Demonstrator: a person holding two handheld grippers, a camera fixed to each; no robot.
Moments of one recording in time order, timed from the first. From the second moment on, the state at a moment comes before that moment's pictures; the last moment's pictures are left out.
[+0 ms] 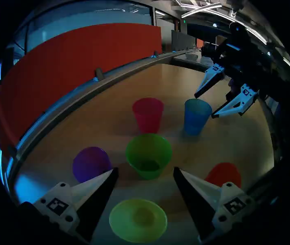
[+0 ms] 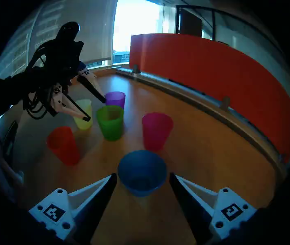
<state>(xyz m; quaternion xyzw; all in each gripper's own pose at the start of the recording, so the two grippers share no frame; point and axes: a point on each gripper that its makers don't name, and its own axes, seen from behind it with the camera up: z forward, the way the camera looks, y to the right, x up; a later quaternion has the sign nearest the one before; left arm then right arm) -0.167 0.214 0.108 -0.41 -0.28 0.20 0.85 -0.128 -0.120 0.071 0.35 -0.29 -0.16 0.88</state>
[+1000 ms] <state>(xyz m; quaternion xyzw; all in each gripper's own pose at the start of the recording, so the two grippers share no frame) -0.182 0.239 0.120 -0.41 -0.29 0.19 0.85 -0.148 -0.133 0.087 0.35 -0.29 -0.16 0.88</state>
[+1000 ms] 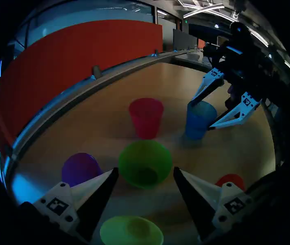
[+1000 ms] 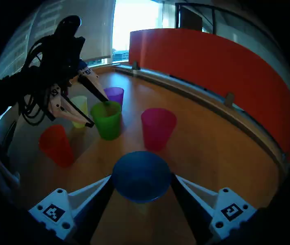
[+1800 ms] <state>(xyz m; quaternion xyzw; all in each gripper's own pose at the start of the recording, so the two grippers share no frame) -0.187 0.244 0.124 -0.40 -0.28 0.18 0.85 -0.152 -0.135 0.086 0.35 -0.30 -0.15 0.87</state>
